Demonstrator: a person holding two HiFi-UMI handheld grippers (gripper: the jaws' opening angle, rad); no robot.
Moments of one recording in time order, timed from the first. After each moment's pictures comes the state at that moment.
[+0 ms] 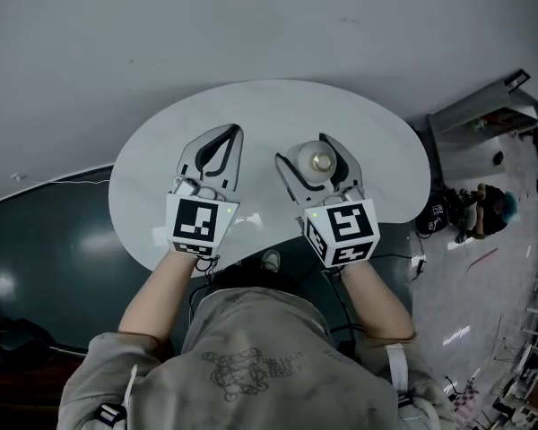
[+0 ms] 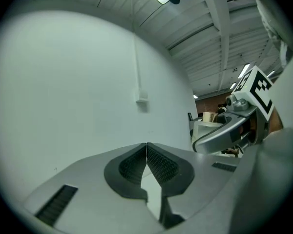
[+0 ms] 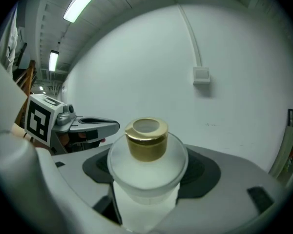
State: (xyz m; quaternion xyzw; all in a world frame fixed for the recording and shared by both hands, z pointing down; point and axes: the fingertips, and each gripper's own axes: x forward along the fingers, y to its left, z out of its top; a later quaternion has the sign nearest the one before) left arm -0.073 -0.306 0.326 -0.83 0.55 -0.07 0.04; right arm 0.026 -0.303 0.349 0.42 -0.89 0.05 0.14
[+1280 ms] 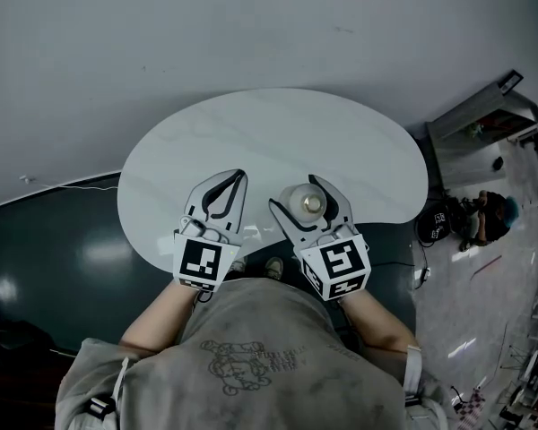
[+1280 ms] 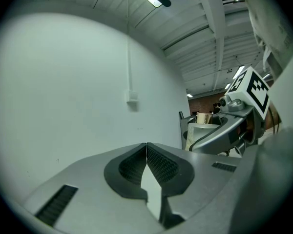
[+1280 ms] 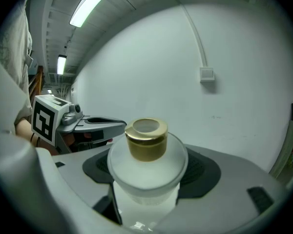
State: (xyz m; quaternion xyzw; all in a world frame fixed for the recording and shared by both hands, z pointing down) left arm -0.050 -0.220 0.337 -0.85 0.53 -0.08 0.03; right arm 0.031 -0.214 0.360 0.38 -0.91 0.07 0.15
